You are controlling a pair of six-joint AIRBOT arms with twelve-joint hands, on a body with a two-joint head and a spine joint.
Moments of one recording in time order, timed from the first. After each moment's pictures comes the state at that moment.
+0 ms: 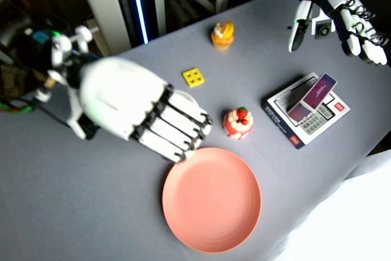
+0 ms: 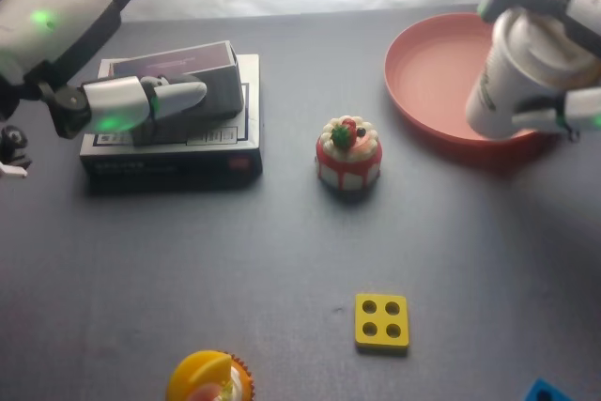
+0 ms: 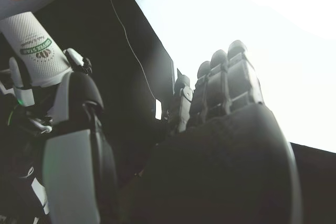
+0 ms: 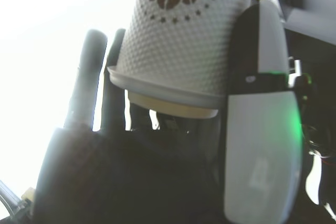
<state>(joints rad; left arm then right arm) 0.83 -0.84 1.22 -0.13 -1.00 0.68 -0.73 -0.97 1.19 0.25 0.64 -0.98</state>
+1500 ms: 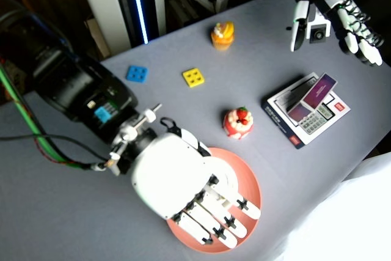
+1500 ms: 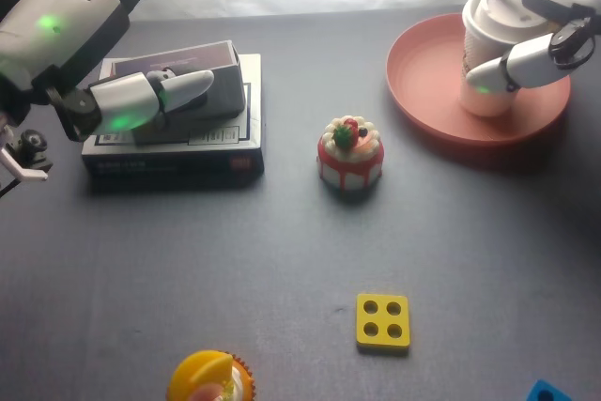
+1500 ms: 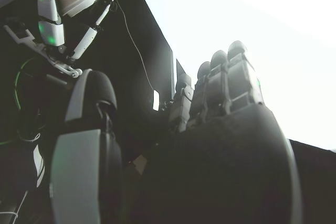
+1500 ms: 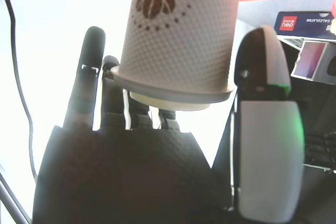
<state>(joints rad) 0.84 -0.88 1.25 -0.12 -1.07 0.62 -0.60 -1.21 1.51 0.57 0.34 -1.18</state>
